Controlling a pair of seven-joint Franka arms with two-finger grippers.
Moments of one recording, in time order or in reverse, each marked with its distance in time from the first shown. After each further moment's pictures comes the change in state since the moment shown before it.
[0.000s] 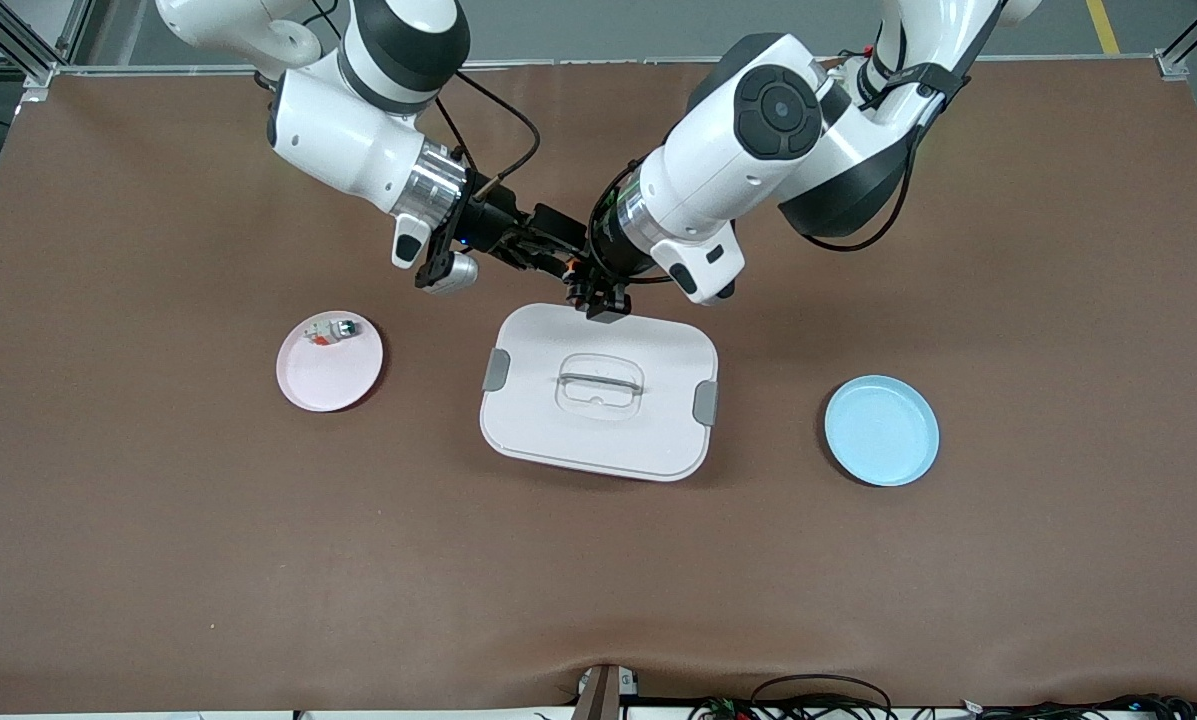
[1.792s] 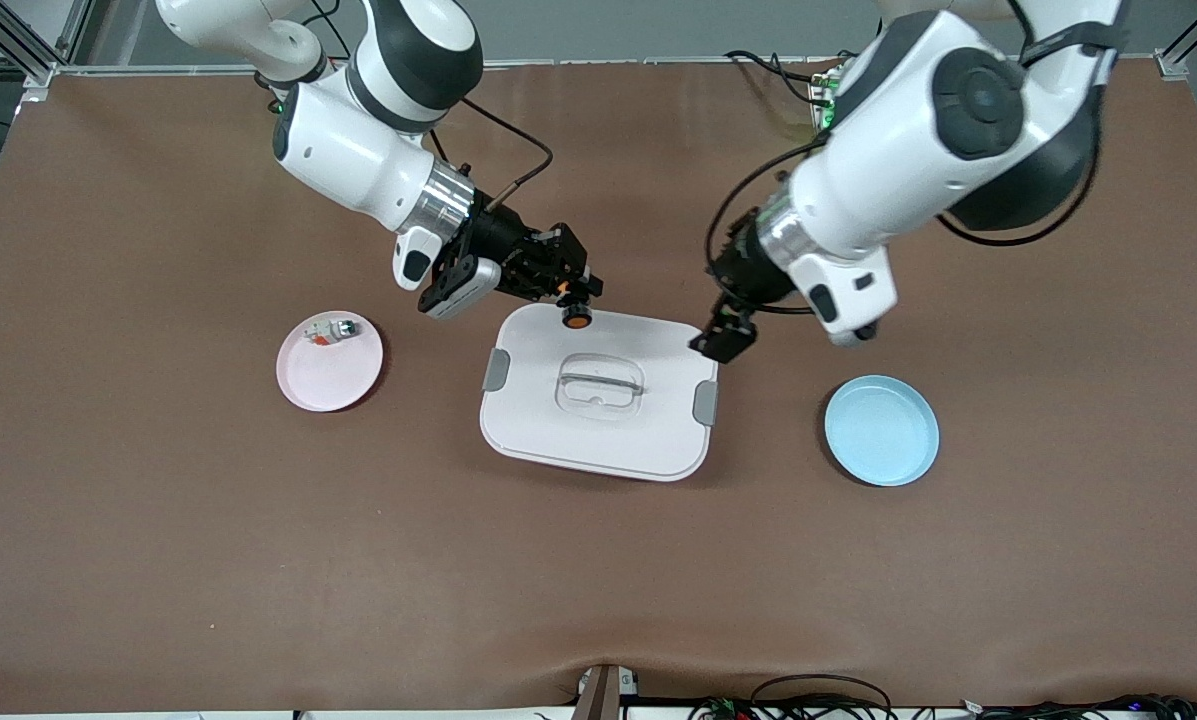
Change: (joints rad) left arm 0.207 -0.094 0.027 0.032 0.049 -0.189 0.474; right arm -0.011 0.055 -0.029 0.054 -0.237 -0.052 -0.207
